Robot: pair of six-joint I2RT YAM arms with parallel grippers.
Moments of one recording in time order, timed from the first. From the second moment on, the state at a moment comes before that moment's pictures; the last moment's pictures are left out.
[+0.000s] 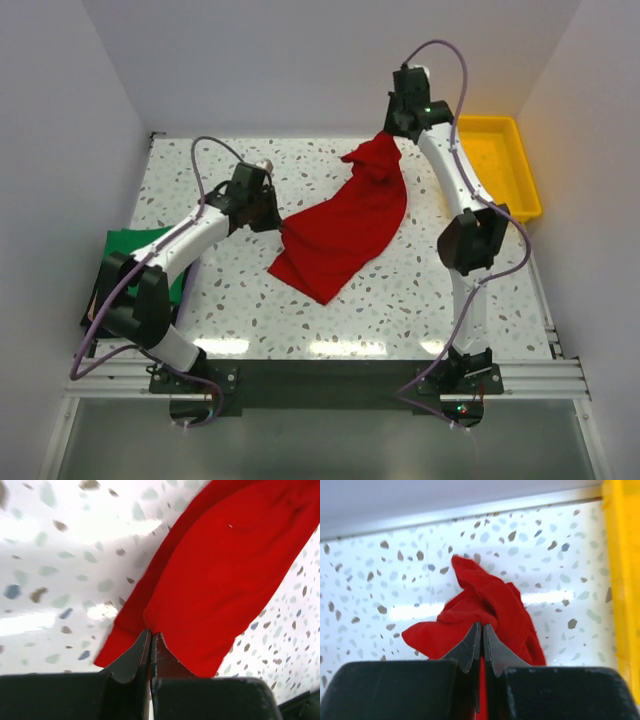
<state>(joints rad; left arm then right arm) -0.43 1.58 1.12 -0.44 0.10 -0.56 0.31 2.25 2.38 -0.83 0.27 0.33</state>
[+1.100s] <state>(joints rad) -0.10 1.38 1.26 -0.59 -0.03 -0.52 0.16 2.22 2.49 -0.65 0.10 0.41</state>
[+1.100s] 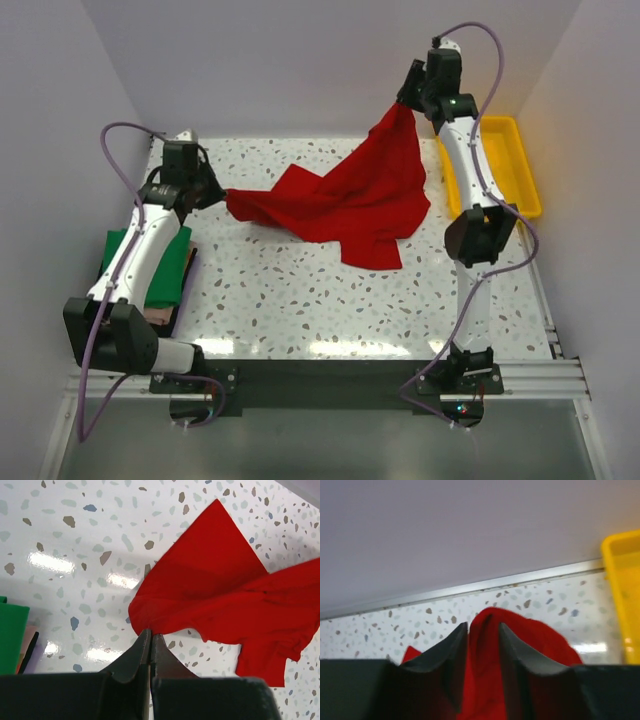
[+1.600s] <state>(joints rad) -0.10 1.36 1.13 -0.53 0.02 -0.52 0.16 1.74 1.57 -0.58 0.09 0.44</state>
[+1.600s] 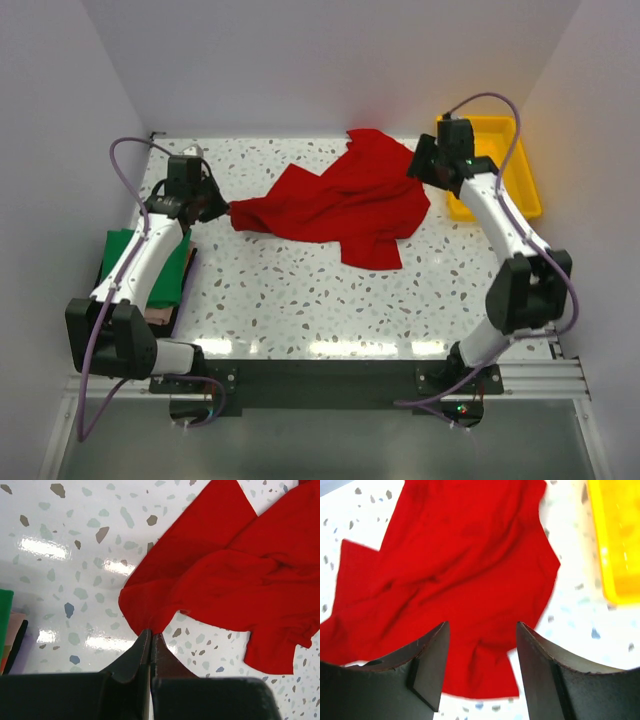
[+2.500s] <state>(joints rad) -0.10 1.32 1.11 -0.49 0.07 -0.52 0.16 1.64 0.94 -0.18 -0.10 0.72</state>
